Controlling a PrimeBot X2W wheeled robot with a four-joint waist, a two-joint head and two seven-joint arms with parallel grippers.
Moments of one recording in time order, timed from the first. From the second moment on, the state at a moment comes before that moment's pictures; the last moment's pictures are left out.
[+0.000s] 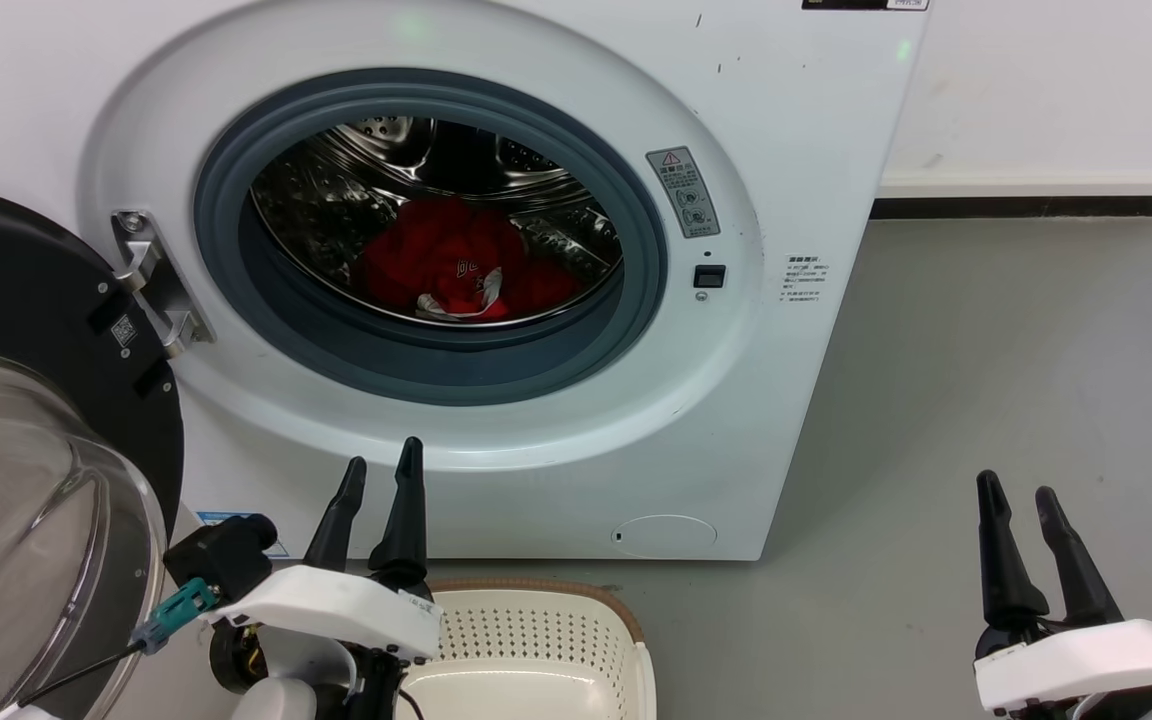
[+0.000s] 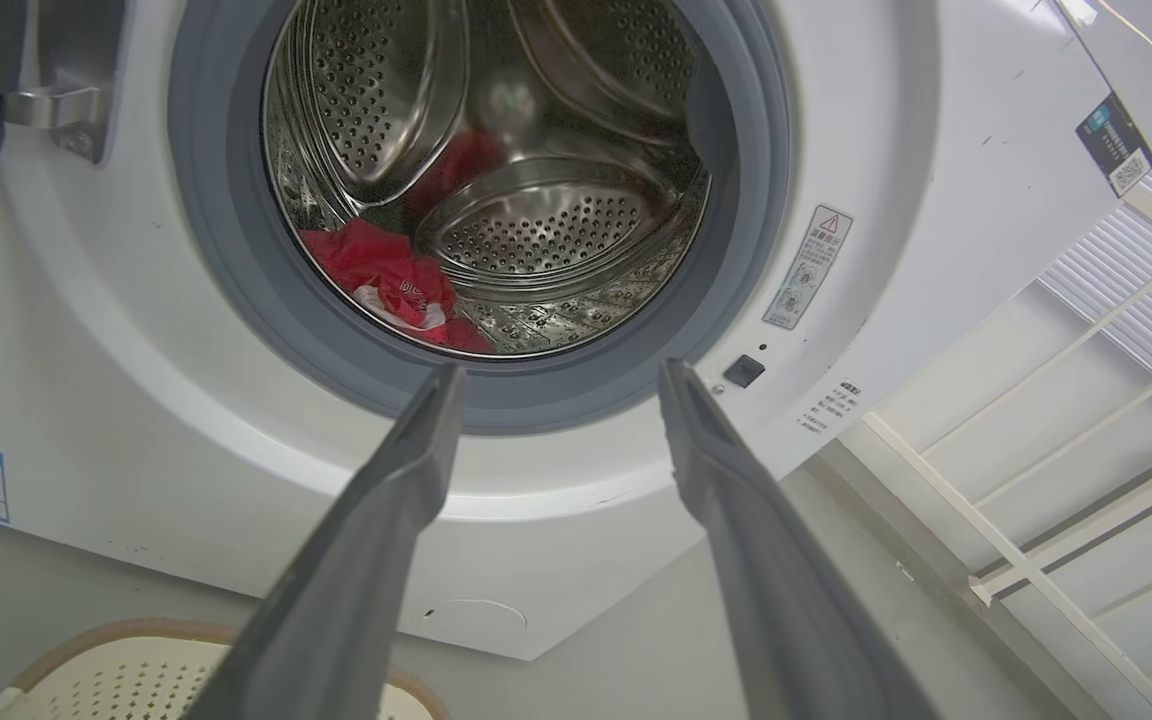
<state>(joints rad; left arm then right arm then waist) -0.11 0.05 -0.12 0.18 -0.68 -0.06 -0.12 0.04 -0.05 -0.06 0.06 0.55 0.13 -0.12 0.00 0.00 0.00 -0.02</state>
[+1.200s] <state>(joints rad) -0.12 0.05 -0.17 0.20 -0.30 -0.02 -0.21 0.07 -0.05 -0.04 0.04 0.16 0.13 -0.18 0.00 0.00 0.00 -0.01</state>
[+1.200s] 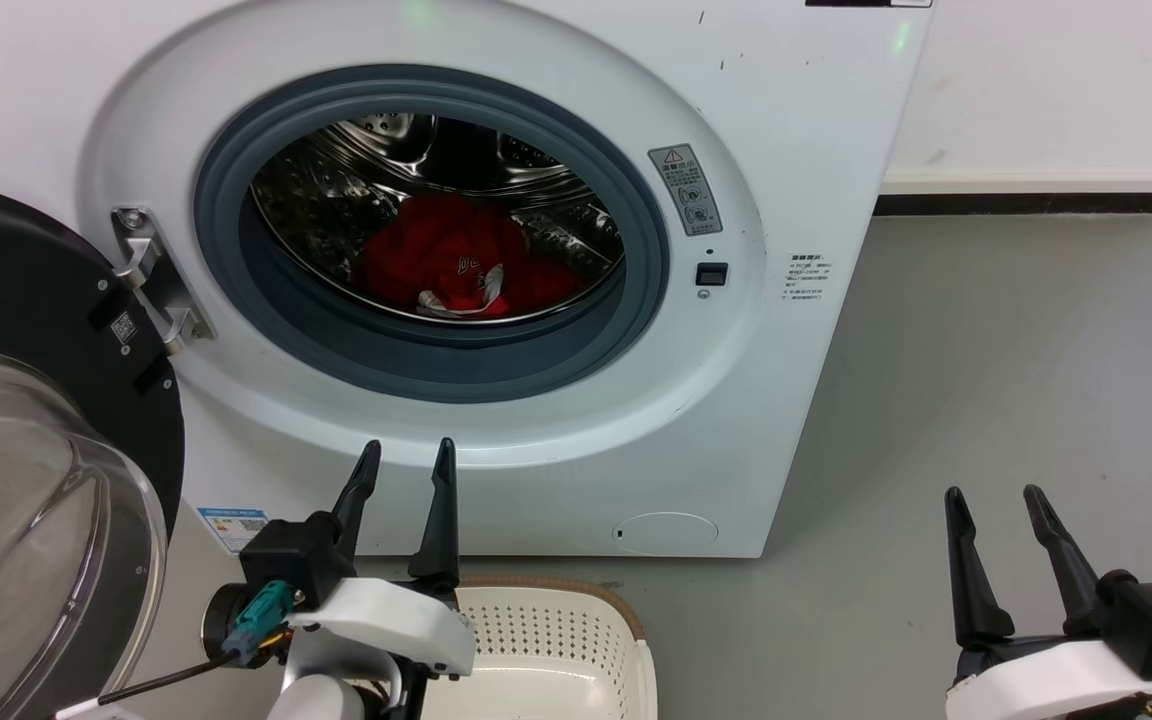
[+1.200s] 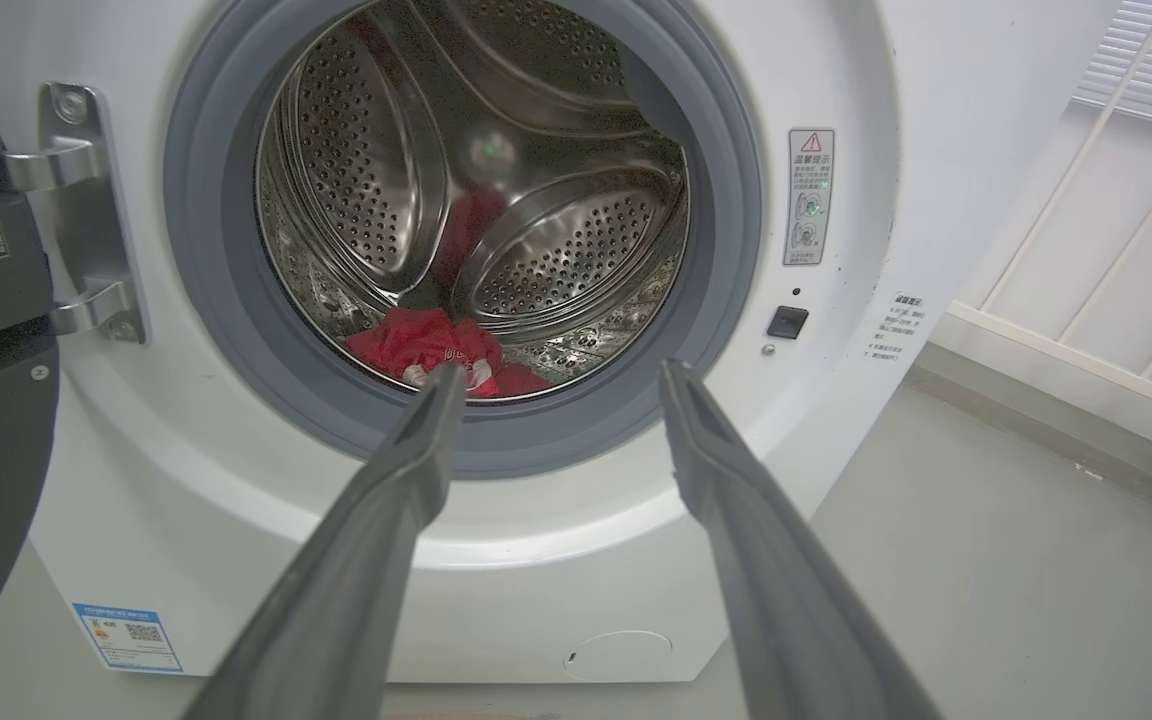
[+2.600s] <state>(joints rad) -0.10 0.05 -0.21 0.21 -0.13 0.04 -0.26 0.09 -0.05 -0.06 0.03 -0.05 0.13 -0.22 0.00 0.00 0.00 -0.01</state>
